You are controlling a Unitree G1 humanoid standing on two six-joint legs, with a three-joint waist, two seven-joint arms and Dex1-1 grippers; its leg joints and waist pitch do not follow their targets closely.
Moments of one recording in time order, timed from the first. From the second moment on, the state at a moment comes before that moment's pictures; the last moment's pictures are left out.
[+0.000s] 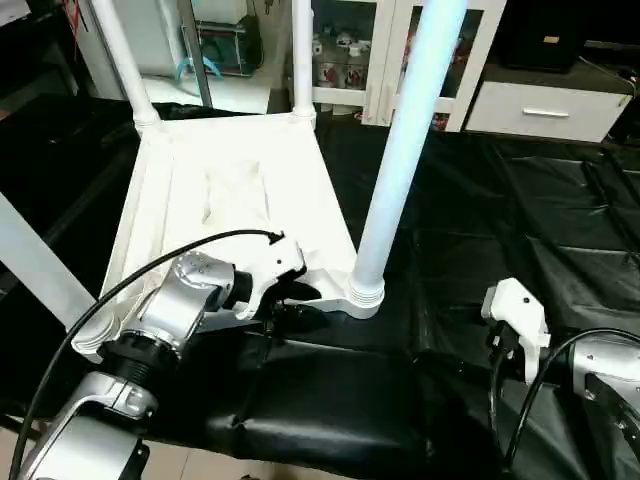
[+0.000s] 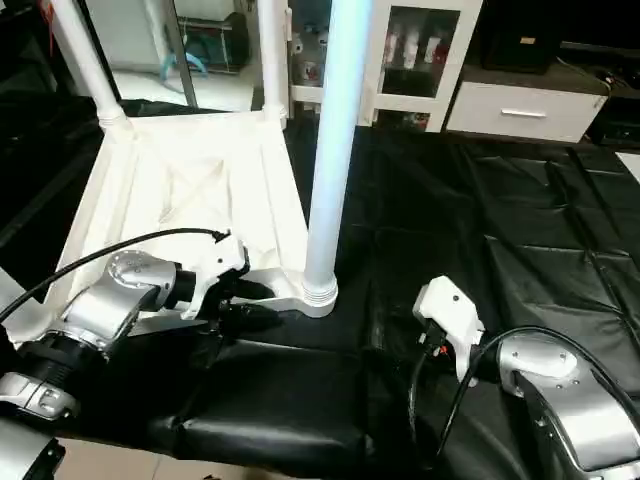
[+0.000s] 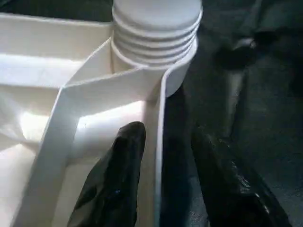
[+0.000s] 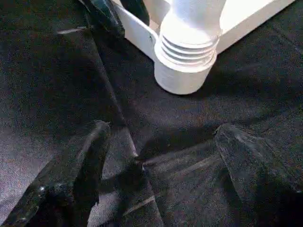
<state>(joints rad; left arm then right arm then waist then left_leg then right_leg) -0.61 0.37 -0.31 0.56 0.01 0.19 -1.15 -0.01 -0.70 0.08 -0.18 0.29 0.36 0.94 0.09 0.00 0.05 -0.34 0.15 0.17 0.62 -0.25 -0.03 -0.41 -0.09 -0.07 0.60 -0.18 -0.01</state>
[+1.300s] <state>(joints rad) -0.64 0.37 -0.36 0.67 0.11 0.04 -1.11 -0.04 -0.67 0.09 -0.17 0.28 0.34 0.93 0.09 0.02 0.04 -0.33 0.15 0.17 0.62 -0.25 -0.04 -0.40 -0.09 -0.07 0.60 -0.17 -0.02</state>
